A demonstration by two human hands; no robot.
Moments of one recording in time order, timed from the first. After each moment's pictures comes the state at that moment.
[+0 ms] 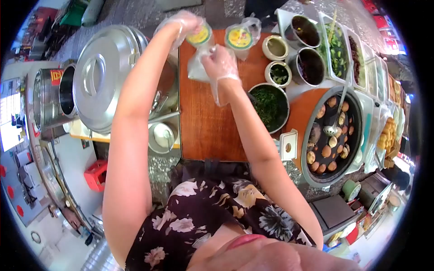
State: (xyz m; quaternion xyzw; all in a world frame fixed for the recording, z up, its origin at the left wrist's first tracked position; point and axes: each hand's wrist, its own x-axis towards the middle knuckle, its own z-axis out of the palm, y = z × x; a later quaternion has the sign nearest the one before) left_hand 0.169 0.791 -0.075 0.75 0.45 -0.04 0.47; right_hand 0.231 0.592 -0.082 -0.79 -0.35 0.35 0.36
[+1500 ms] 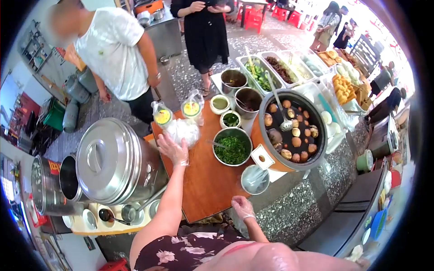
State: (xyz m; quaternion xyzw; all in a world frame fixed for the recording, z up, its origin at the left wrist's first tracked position) left_hand 0.127 0.597 -0.191 0.79 0.48 0.36 0.07; right_hand 0.108 0.240 -0.164 -0.81 -0.06 0.33 0.48
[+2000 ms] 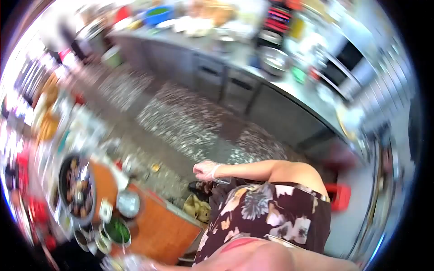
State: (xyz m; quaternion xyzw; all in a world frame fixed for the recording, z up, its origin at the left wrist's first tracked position) left_hand 0.174 0.529 -0.239 0.94 0.20 0.28 -0.04; right_hand -0.118 0.124 -0.142 -0.85 0.29 0.09 0.42
